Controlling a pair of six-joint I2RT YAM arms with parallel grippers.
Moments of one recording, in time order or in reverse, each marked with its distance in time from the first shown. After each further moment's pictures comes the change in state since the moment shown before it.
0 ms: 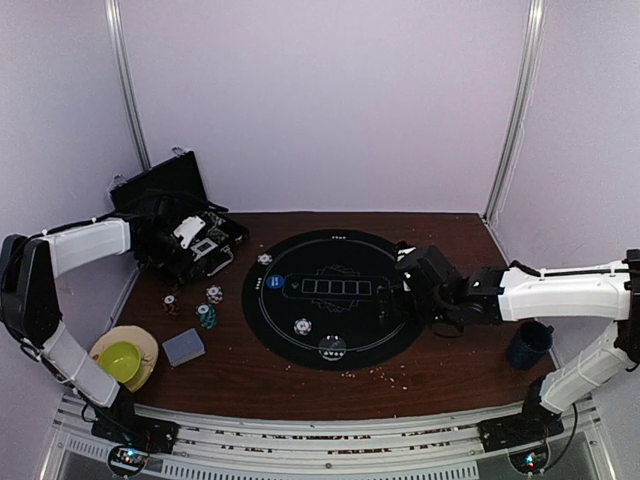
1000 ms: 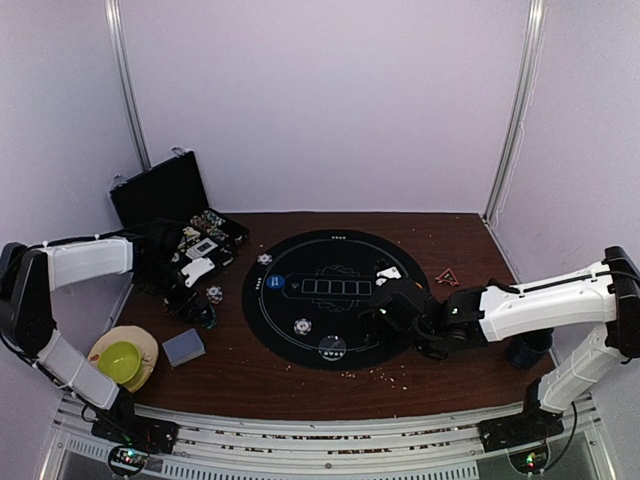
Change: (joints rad) left arm -0.056 -0.062 -0.158 -0.182 0.161 0.086; right arm 0.168 0.087 -0.005 0.041 0.195 0.003
